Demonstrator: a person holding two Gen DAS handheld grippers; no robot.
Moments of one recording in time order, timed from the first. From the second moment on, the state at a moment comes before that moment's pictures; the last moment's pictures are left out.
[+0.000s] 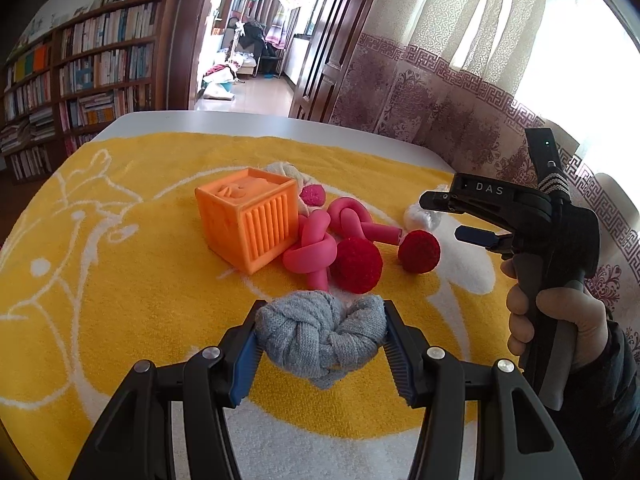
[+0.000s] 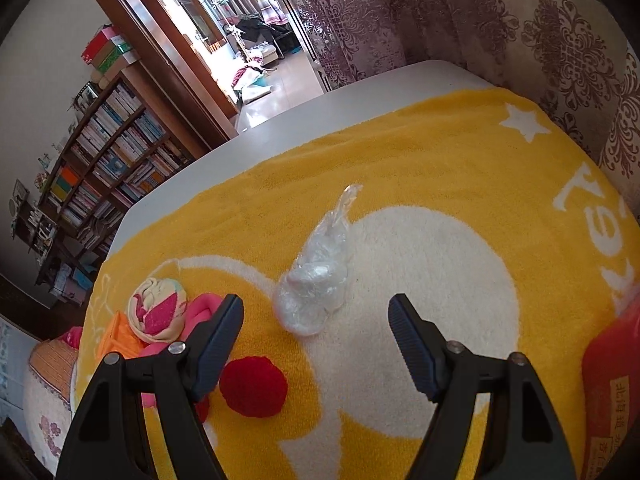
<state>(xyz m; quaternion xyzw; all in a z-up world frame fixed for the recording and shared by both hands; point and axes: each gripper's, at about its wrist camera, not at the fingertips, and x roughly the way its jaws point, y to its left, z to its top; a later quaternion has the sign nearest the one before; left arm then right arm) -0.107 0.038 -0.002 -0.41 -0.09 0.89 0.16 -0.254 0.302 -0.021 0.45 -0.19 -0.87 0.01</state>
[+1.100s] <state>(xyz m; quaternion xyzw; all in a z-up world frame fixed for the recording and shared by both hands) -0.100 0.051 -0.004 -0.41 -0.07 0.89 0.18 -0.141 0.395 0.059 0.38 -0.16 -0.91 -0.09</state>
